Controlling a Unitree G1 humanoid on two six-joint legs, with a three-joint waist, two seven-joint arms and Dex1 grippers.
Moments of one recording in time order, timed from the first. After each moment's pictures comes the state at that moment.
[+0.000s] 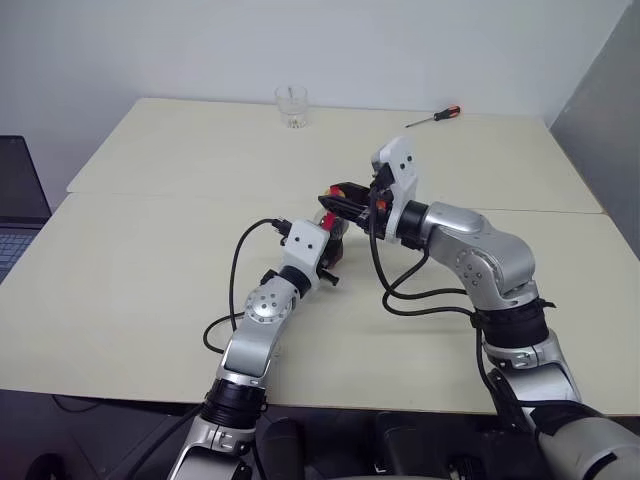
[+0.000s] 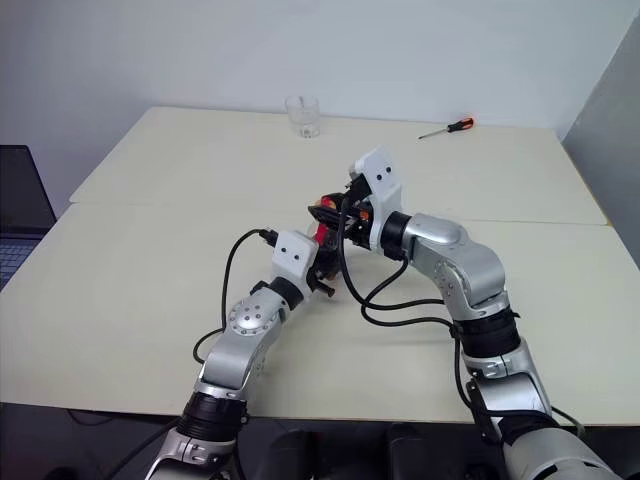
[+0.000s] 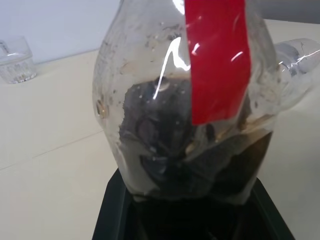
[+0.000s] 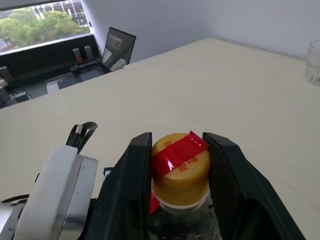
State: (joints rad) left arm -0.34 0.12 -0.16 -0.05 0.02 0.25 -0.29; right arm -0.82 -0.28 0.16 0.01 0.44 0.67 0.68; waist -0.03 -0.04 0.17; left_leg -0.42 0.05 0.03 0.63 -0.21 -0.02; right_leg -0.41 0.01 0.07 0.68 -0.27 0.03
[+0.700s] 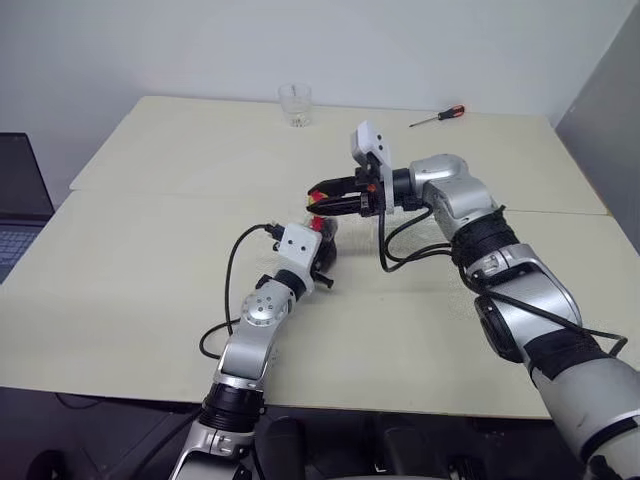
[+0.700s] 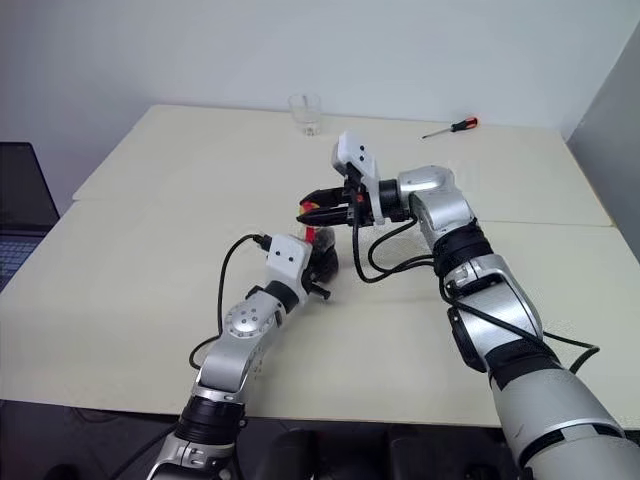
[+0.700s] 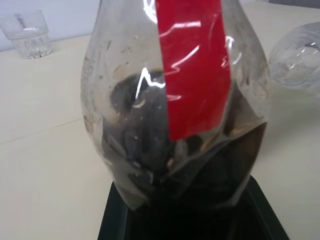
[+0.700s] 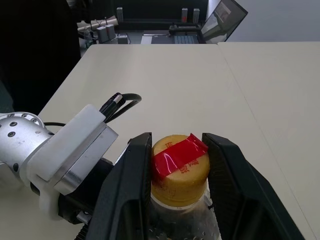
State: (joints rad) left arm -0.32 0.11 -0.14 -0.05 0.02 0.29 -0.27; right arm -1.25 -0.23 0.22 0.95 0.23 0.09 1.30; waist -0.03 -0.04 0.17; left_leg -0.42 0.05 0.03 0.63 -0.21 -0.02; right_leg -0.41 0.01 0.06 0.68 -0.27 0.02
